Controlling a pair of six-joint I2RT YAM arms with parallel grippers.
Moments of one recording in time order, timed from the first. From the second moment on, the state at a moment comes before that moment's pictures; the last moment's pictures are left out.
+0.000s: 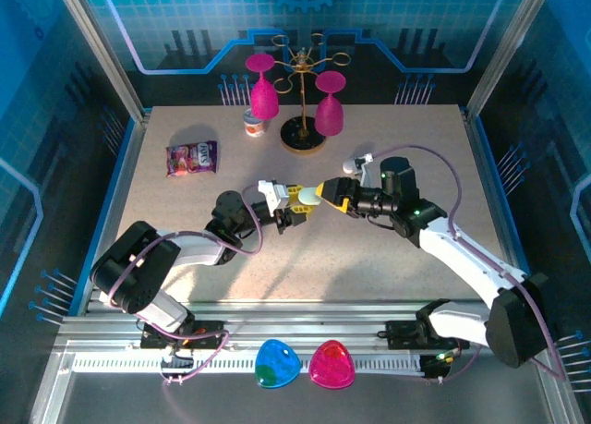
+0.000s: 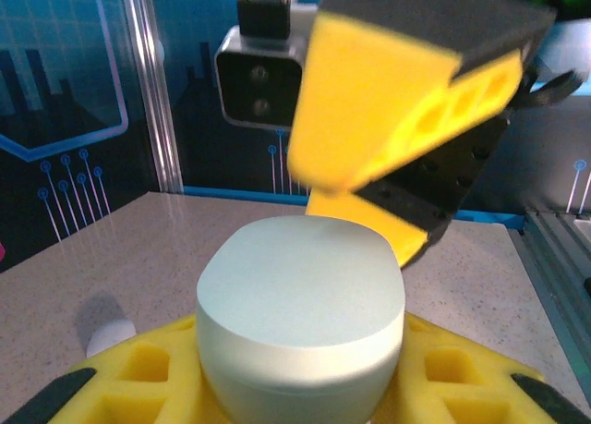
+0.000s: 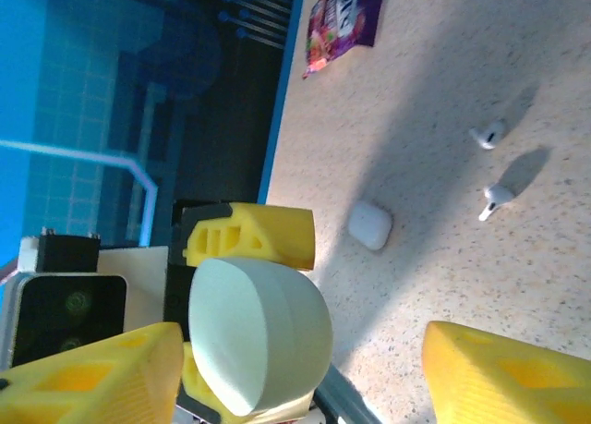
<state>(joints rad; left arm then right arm) -0.54 1.56 0.52 1.15 0.65 -0.02 0.44 1.21 0.80 -0.03 -0.68 0.95</state>
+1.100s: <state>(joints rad) -0.55 1.37 0.50 0.64 0.46 0.14 0.11 1.51 0.75 0.07 -0.49 0.83</state>
